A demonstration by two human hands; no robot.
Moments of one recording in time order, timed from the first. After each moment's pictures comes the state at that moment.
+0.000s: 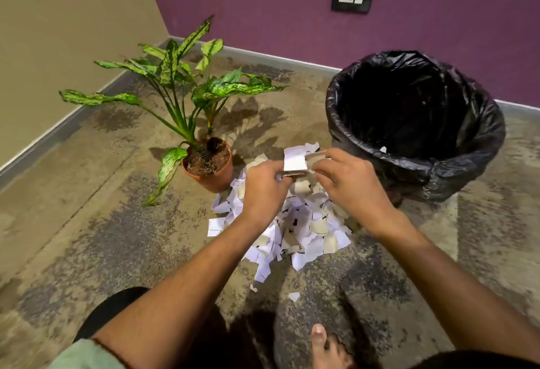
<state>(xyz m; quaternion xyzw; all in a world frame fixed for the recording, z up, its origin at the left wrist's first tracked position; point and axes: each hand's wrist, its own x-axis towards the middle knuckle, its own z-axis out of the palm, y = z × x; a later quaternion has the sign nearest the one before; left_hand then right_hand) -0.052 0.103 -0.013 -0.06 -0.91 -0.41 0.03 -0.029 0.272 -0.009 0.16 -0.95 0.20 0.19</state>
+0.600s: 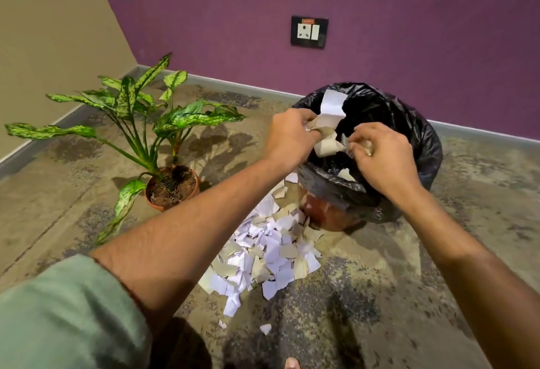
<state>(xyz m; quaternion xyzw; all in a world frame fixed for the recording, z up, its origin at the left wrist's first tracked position) -0.118 0.213 0.077 -0.15 -0.88 -0.45 0.02 -0.048 0.373 0.055 -0.06 -0.95 0.22 0.23</state>
